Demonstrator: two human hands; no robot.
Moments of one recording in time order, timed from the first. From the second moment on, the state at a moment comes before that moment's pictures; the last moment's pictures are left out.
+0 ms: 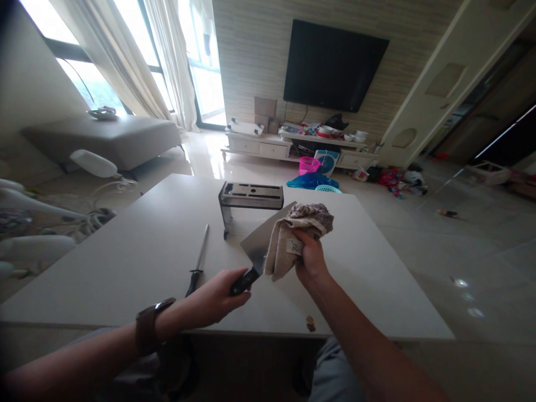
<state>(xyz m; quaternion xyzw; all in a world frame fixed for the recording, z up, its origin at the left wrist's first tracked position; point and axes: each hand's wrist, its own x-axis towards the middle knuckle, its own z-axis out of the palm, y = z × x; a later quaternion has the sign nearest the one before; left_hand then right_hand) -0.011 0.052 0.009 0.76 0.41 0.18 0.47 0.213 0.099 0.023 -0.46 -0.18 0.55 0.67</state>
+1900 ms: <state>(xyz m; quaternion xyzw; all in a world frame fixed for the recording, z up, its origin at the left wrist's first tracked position) -0.006 0.051 0.010 0.69 0.41 0.18 0.57 0.185 0.080 0.014 -0.47 -0.22 0.59 0.62</state>
